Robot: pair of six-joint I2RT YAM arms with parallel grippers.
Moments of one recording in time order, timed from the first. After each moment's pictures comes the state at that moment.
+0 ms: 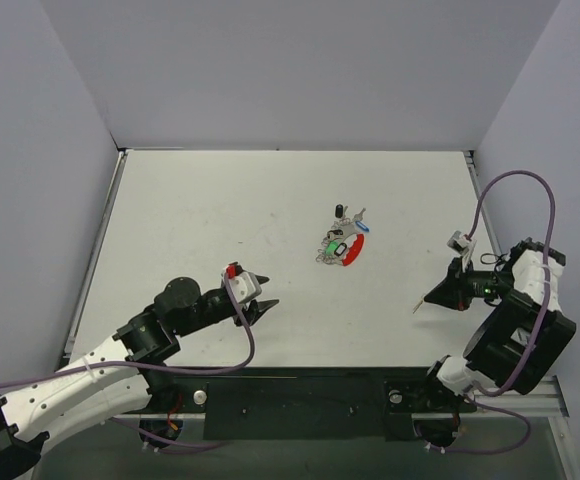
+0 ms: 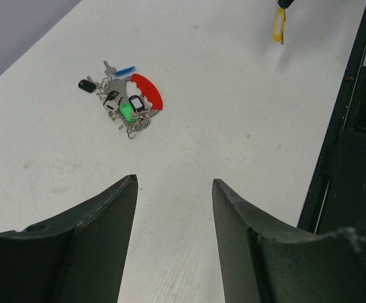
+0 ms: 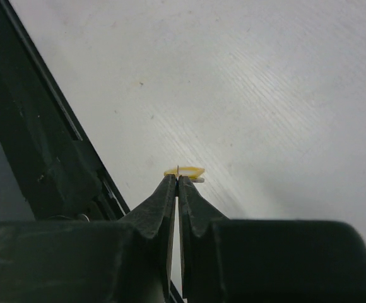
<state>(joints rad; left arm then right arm) -0.93 0.67 0.53 0.02 0.14 0.13 -0.64 1.43 0.93 -1.50 -0.97 -1.63</state>
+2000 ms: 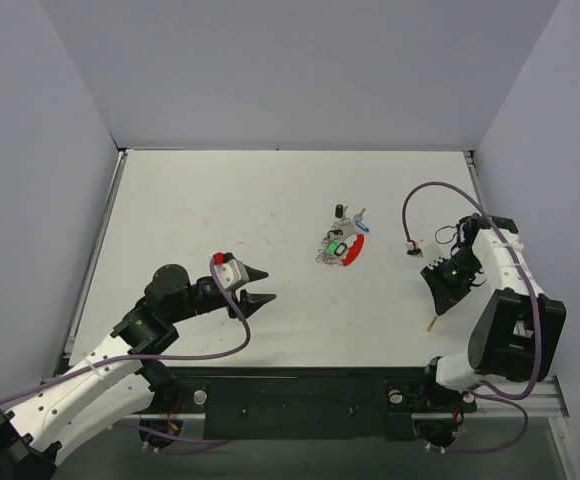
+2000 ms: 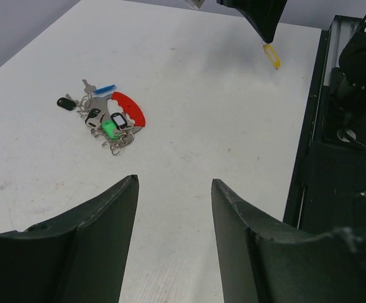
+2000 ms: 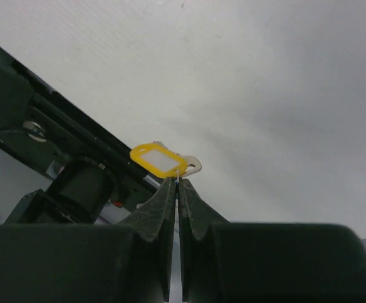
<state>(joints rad) -0.72 0.69 0.52 0.07 0.45 0.08 -0.22 1.44 1.02 -1.27 -0.24 -0.92</state>
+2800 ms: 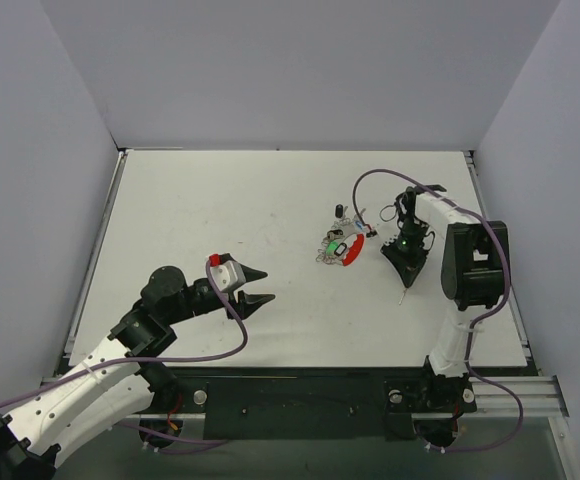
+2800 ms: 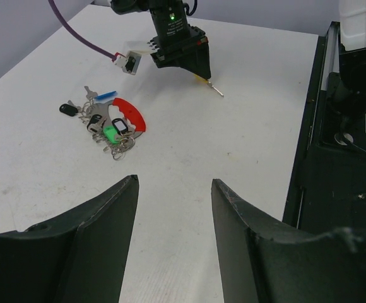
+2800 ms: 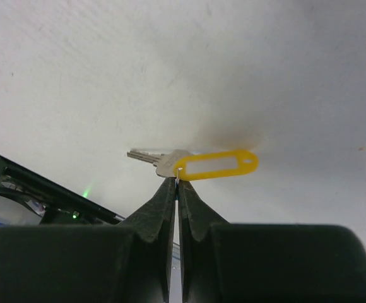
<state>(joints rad) -0.72 0.66 0.52 0.07 0.45 0.08 0.08 1.93 1.33 -1.20 -0.10 -0.71</state>
